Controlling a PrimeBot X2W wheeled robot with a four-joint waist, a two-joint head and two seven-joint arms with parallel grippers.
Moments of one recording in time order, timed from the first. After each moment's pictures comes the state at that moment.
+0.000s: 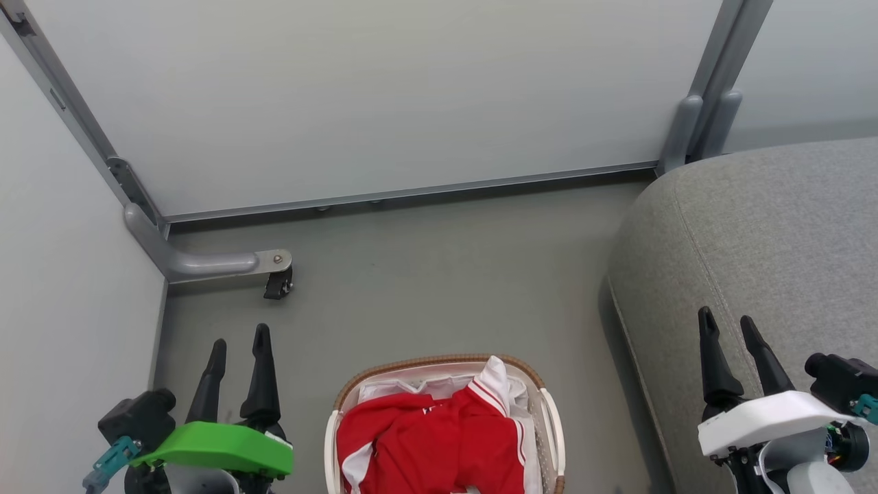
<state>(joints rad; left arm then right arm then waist) -0.03 0.04 -0.08 0.21 -0.61 -0.12 -0.15 -0.04 -0.04 -0.08 0.18 0.48 0.13 -0.15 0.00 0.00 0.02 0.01</state>
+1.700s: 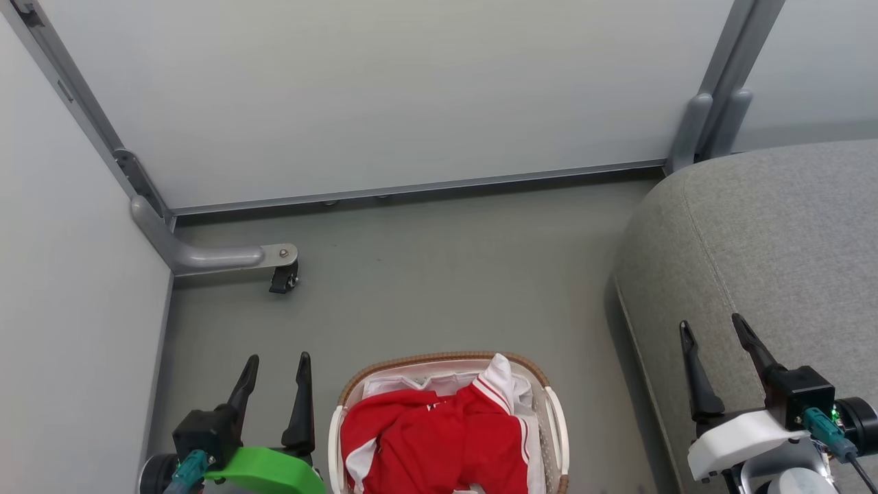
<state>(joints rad) -0.03 0.05 -0.14 0.33 -0.28 -0.13 -0.26 -0.03 -0.05 -0.08 0.19 0.03 0.13 -0.26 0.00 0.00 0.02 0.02</state>
